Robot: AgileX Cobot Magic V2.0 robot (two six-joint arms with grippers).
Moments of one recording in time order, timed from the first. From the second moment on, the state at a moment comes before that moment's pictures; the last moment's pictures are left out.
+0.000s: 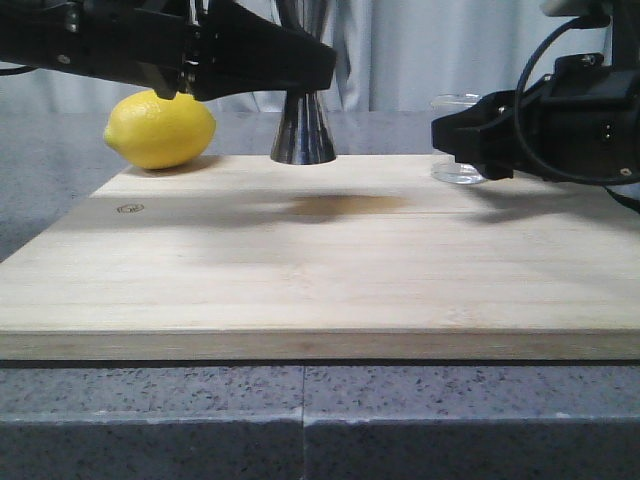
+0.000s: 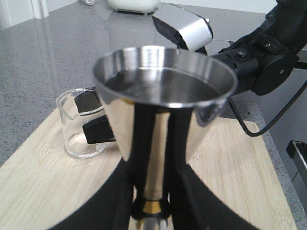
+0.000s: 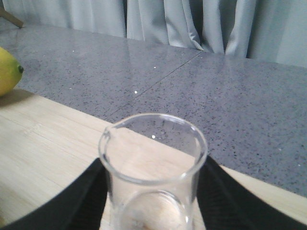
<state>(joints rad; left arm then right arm) -0.36 1.72 -1.02 -1.68 1.16 2.13 0.20 1.65 -0.54 -0.33 -0.96 0.13</state>
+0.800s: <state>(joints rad) -0.36 1.72 -1.02 -1.68 1.16 2.13 0.20 1.65 -0.54 -0.33 -0.96 0.13</state>
